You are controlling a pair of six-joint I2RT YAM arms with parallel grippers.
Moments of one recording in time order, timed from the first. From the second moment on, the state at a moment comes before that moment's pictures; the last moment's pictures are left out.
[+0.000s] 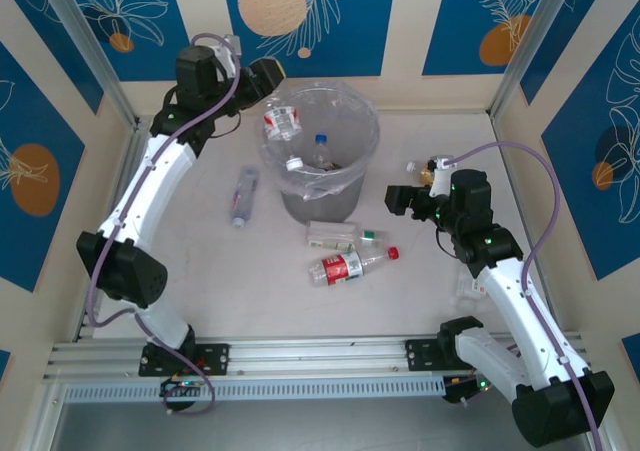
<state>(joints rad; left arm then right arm) -0.32 1.71 1.87 -0.38 0.40 -0.74 0.22 0.87 0.83 -0.46 -0.19 0.28</state>
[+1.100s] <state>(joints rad) -0.43 2.01 2.25 -0.57 0.26 -0.19 0.22 0.80 0.83 -0.49 -0.15 0.29</state>
